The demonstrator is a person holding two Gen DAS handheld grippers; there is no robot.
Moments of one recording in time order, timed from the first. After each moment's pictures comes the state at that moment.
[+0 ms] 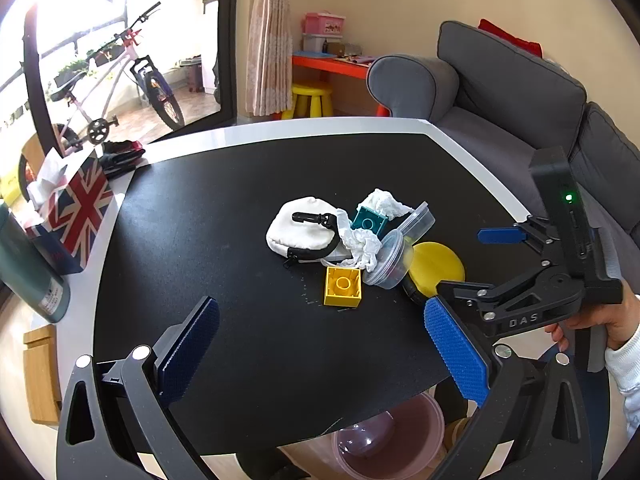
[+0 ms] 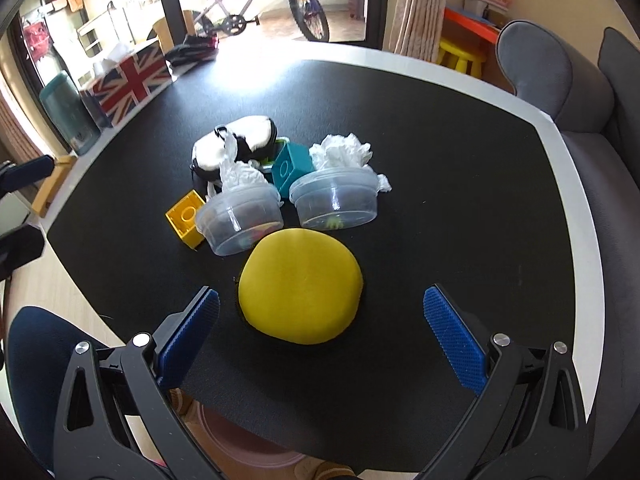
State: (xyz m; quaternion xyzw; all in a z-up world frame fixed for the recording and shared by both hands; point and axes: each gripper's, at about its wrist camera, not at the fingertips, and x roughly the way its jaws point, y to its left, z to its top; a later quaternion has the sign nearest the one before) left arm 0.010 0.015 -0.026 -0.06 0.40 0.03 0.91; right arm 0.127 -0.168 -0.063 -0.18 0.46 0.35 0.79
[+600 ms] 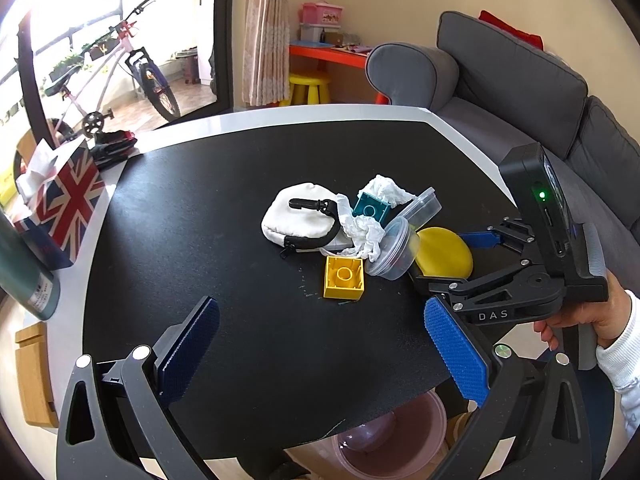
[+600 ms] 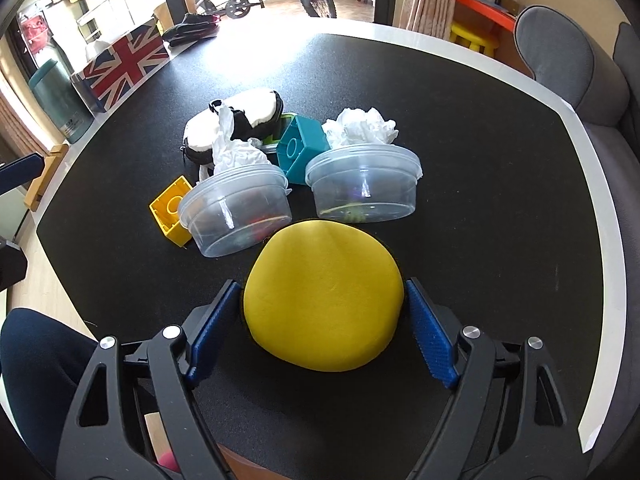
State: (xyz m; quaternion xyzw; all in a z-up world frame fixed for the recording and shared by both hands) left arm 0.018 0.015 -0.041 -0.06 0.41 0.02 0.91; right arm 0.136 -0.148 -0.089 -0.19 0.49 0.35 0.78
